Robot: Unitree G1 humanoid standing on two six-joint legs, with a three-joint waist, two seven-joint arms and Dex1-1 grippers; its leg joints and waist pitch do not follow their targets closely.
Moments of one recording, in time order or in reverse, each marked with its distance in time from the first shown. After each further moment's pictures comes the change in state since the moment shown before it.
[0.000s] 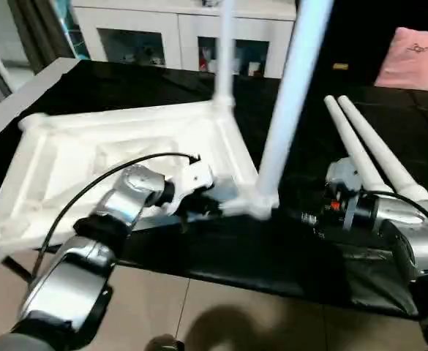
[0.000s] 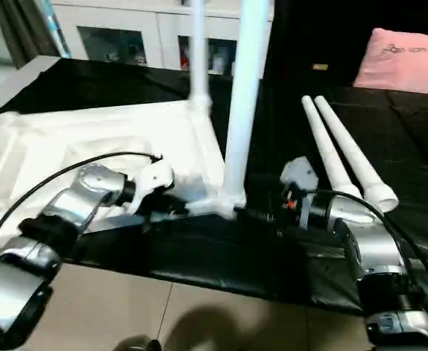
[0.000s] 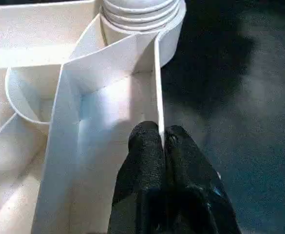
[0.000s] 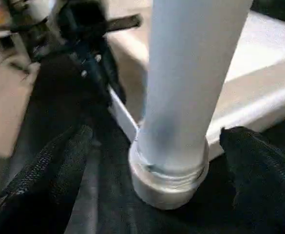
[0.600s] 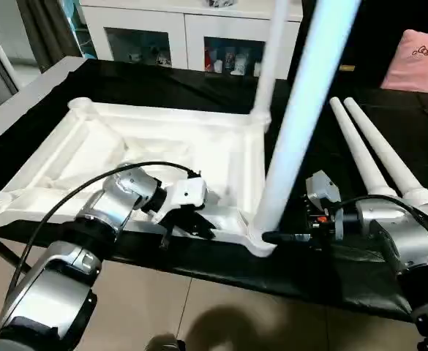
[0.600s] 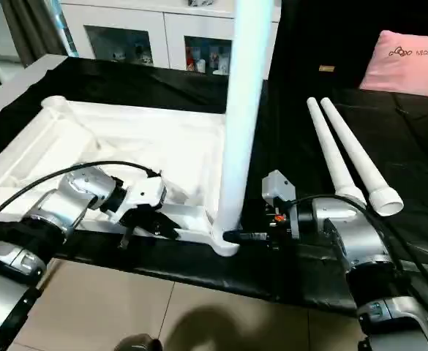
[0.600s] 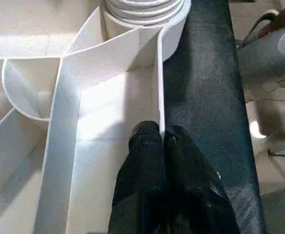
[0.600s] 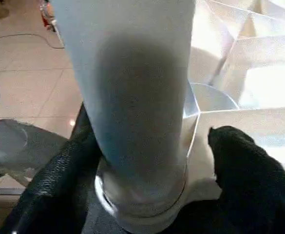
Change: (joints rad) left arm 0.034 0.055 -0.047 -0.092 -0.003 -0.039 -0.174; right arm -0.060 0.021 0.083 0.078 -0.017 -0.014 0.168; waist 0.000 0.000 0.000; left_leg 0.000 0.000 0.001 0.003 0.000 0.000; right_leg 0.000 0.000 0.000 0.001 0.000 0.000
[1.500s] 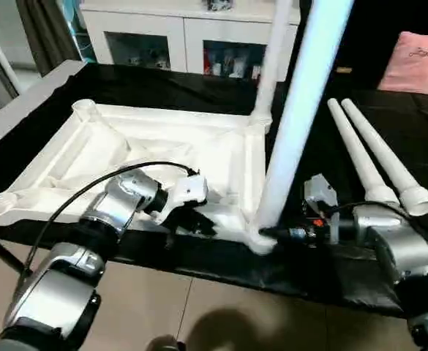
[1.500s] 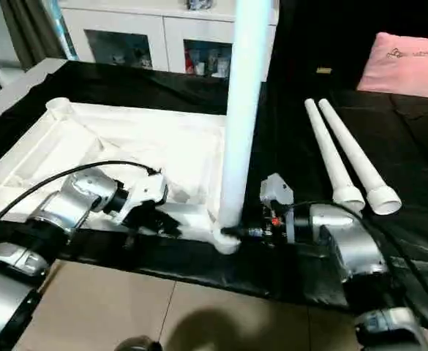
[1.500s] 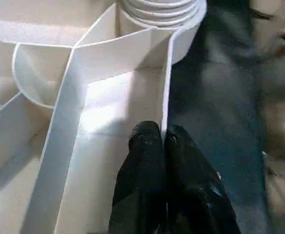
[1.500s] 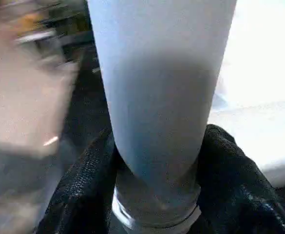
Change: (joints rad) left arm -0.029 -0.065 0.045 0.076 0.008 0.143 0.171; right arm 0.054 0.101 -0.070 -0.024 -0.023 0.052 -0.234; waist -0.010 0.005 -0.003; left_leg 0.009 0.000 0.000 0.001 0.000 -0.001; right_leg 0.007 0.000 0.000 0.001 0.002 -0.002
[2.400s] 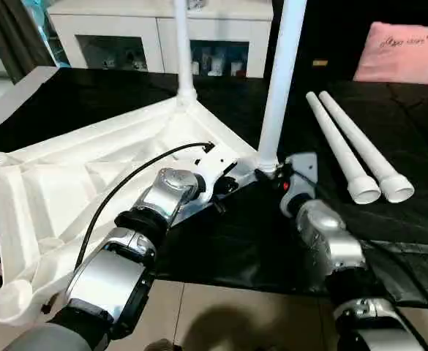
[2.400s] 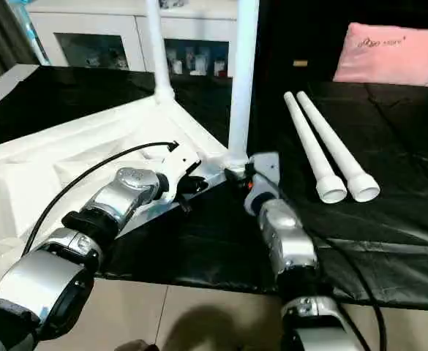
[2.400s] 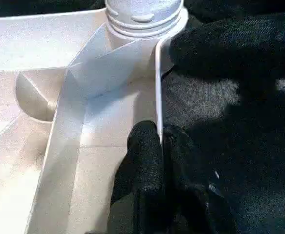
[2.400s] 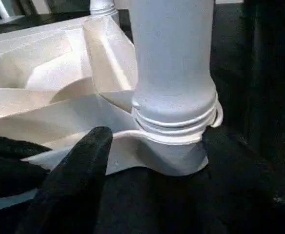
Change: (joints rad) left arm -0.128 -0.247 0.135 0.214 0.002 0.081 0.610; right arm -0.074 0.345 -0.170 0.134 -0.097 -0.031 -0.848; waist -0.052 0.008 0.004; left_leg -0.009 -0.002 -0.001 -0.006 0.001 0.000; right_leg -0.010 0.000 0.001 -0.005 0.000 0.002
